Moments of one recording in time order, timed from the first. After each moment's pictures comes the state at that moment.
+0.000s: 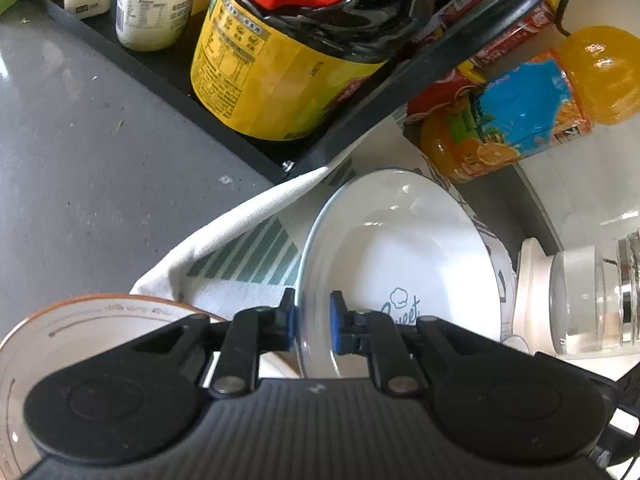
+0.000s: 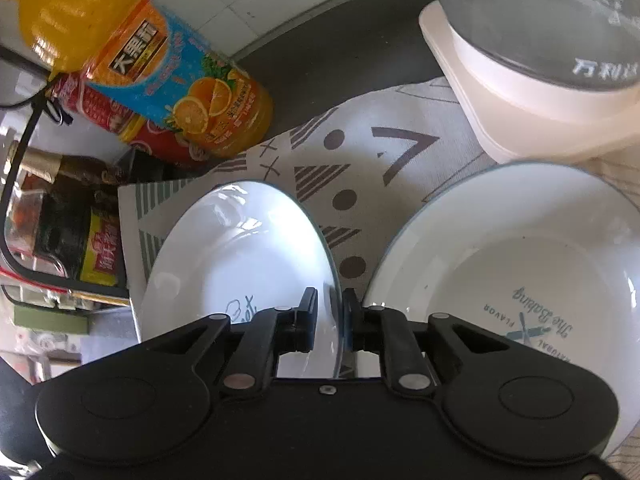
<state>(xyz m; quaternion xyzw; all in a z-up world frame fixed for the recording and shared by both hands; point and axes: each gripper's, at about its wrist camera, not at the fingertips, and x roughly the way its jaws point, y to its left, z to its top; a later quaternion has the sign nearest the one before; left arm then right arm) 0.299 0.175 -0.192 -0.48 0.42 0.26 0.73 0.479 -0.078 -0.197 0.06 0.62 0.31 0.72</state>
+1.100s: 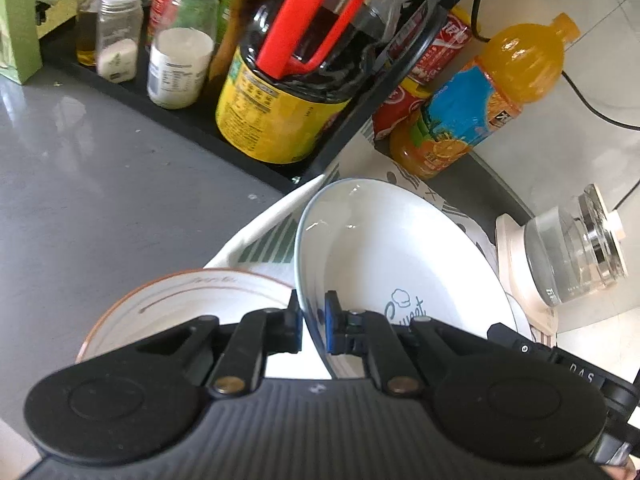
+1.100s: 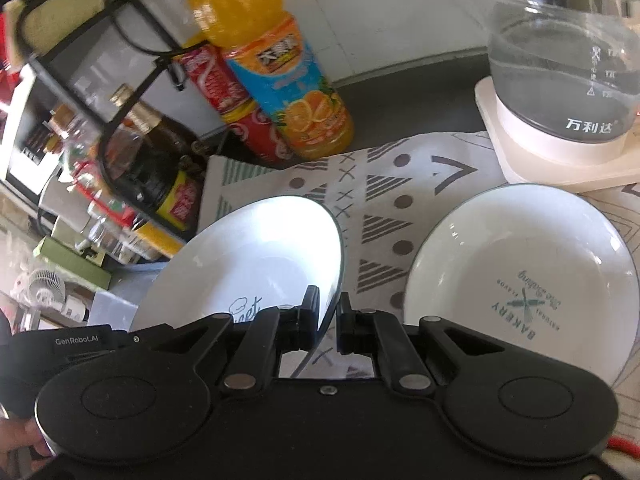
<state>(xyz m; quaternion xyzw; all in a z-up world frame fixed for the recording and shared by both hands) 0.226 0.151 -0.141 -0.40 0.39 0.25 0.79 0.396 -0.098 -0.139 0.01 0.50 0.39 0.77</state>
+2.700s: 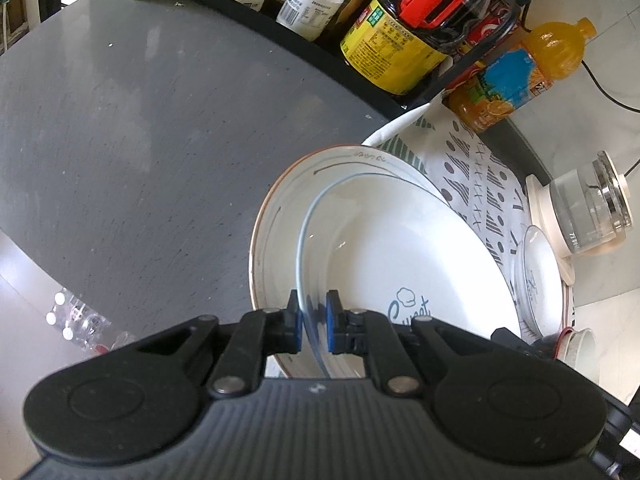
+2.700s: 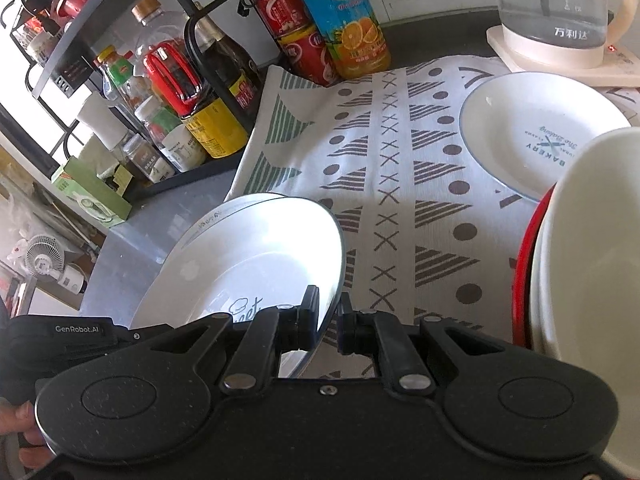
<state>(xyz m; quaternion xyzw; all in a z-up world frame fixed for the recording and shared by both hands) 0.094 0.136 -0.175 -0.43 0.40 0.25 0.77 0.260 -0.122 -0.165 0.00 0.49 0.39 0.78</state>
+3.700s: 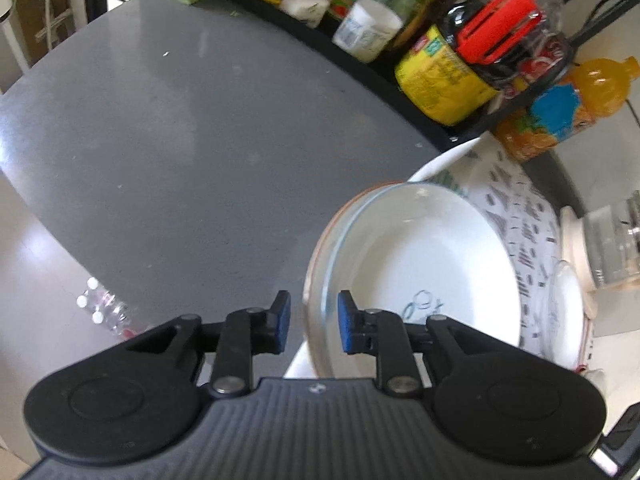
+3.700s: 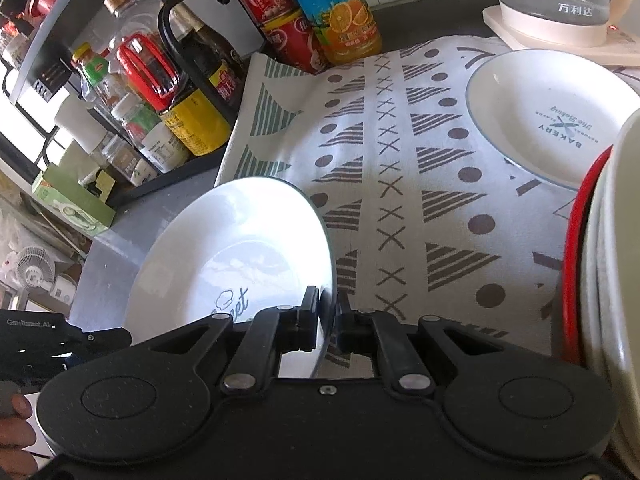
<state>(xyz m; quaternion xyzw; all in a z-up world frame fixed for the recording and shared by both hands) 0.087 0.164 -0.163 -0.44 0.42 0.31 0.73 0.265 -0.099 -0.186 0.00 0.51 0.37 0.78</state>
